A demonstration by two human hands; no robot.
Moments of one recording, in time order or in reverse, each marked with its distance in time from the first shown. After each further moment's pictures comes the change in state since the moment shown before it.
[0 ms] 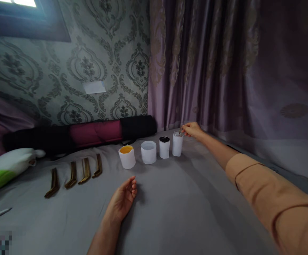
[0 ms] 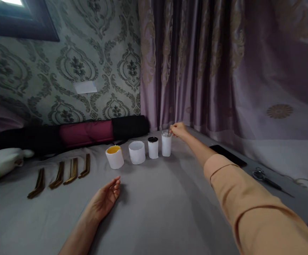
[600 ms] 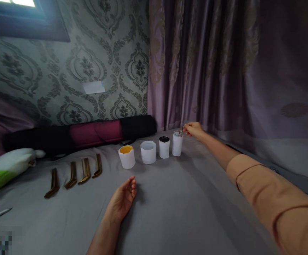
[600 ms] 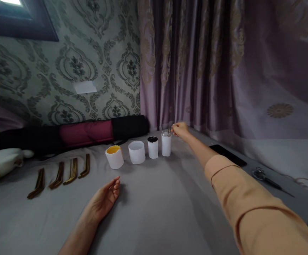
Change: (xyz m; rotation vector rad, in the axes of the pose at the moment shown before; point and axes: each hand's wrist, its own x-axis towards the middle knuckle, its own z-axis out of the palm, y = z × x) left_hand 0.002 0.000 -0.002 -0.007 -0.004 -0.002; right_hand -0.003 0.001 -0.004 0.080 0.074 0.026
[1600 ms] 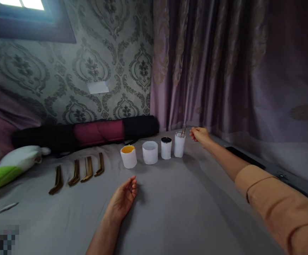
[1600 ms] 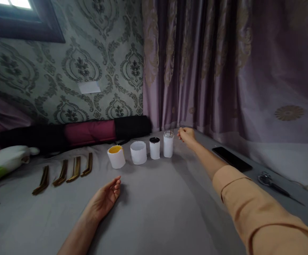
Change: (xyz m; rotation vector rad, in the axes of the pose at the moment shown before) left_hand 0.002 0.000 -0.003 -0.021 -0.009 -0.002; right_hand -0.013 0.020 -0.007 0.090 0.063 0.056
